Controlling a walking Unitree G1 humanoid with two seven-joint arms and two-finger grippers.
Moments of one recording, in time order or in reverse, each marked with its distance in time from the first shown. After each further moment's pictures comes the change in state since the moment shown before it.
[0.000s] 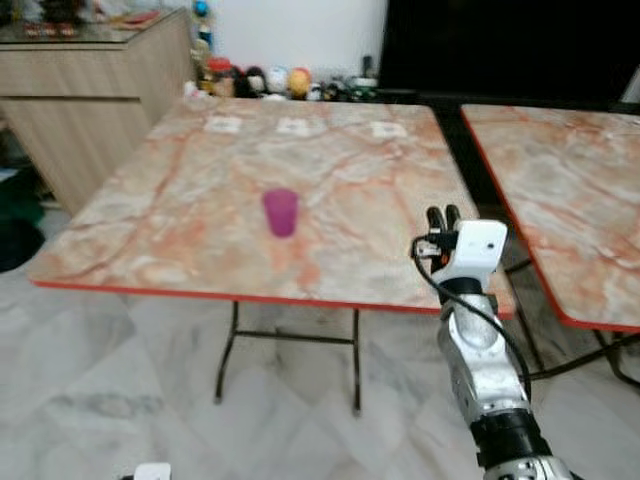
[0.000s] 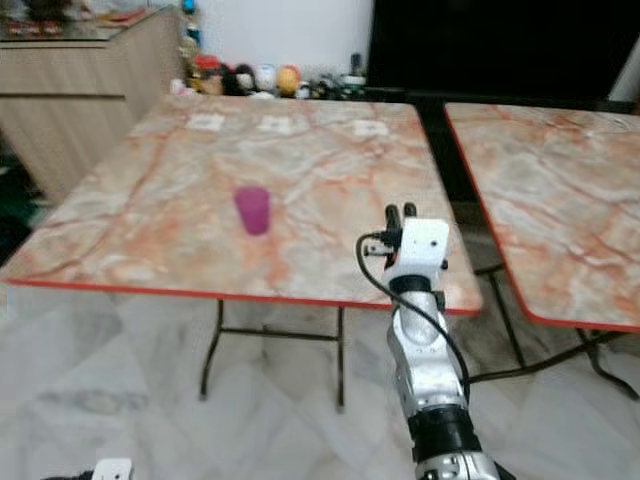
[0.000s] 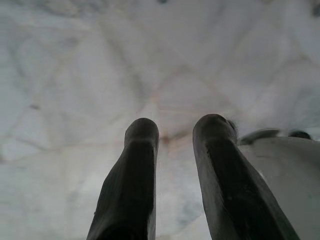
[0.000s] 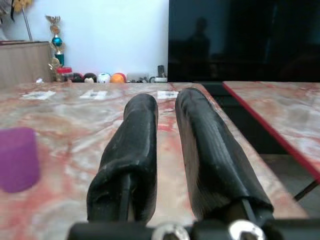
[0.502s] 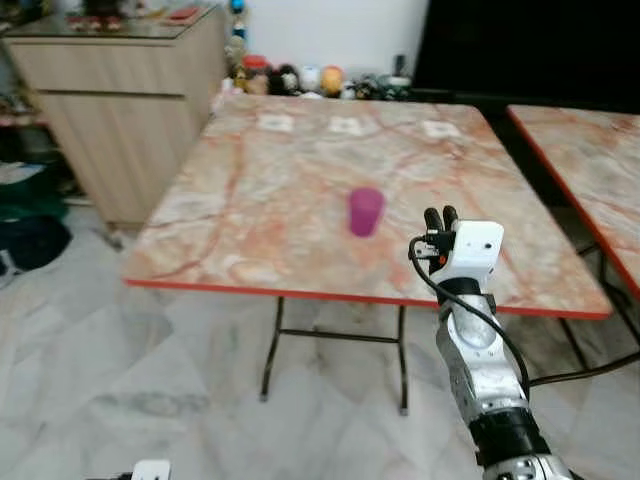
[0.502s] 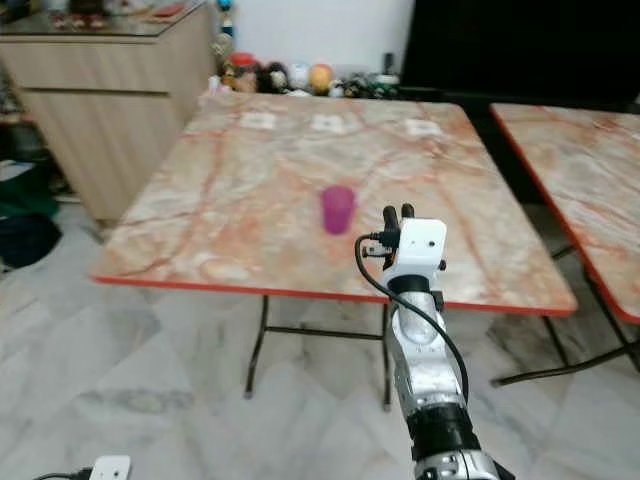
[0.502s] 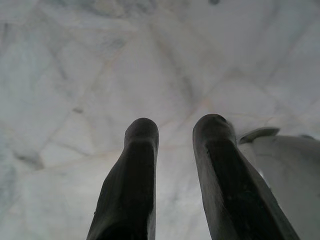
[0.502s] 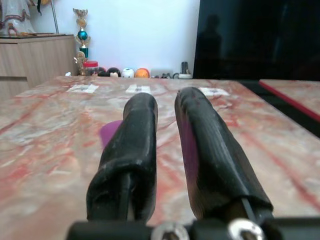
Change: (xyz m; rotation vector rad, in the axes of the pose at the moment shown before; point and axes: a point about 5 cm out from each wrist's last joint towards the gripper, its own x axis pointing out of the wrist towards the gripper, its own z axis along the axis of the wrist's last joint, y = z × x) left arm 0.000 0.001 0.001 -0.001 -0.009 0.008; right arm 0.001 0.002 -0.002 -0.002 0.010 0.013
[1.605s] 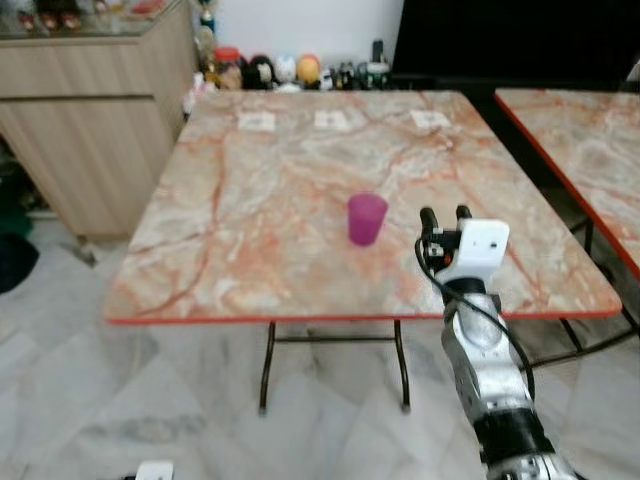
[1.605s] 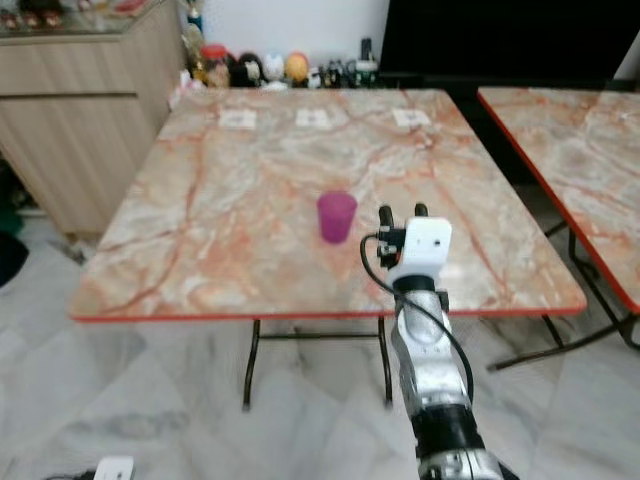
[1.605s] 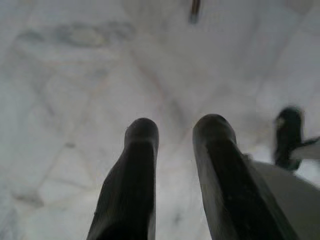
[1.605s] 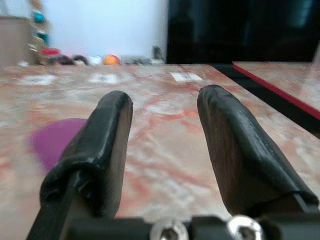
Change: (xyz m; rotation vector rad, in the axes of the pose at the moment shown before) left arm 0.002 -0.013 0.001 -0.007 0.002 -0.038; right arm -0.005 -0.014 -0.010 -0.017 0.039 -0.019
